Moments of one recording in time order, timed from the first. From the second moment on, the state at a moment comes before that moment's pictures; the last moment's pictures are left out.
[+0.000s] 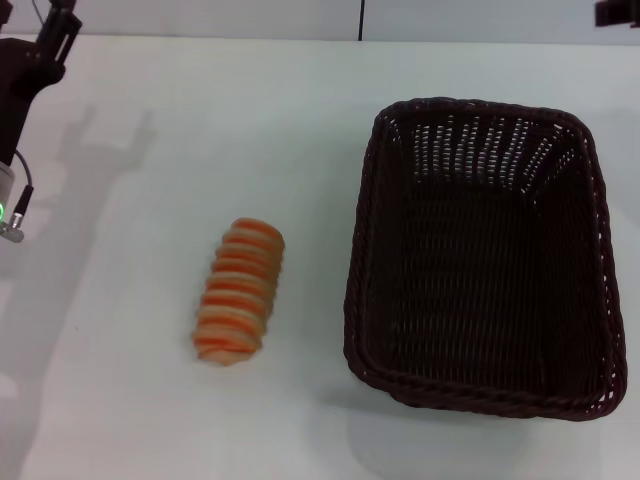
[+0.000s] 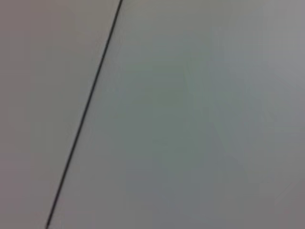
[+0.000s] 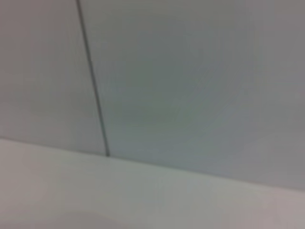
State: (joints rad) left arm -0.39 -2.07 -1.35 -0.29 2.77 1.24 -0.43; right arm 0.49 2.08 -1.31 -1.83 0.34 1.42 -0.06
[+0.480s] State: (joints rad) left arm -0.37 -2.06 -1.38 -0.28 2.77 1.24 -0.43; right arm 0.46 2.09 -1.40 -1.89 0.41 1.59 0.15
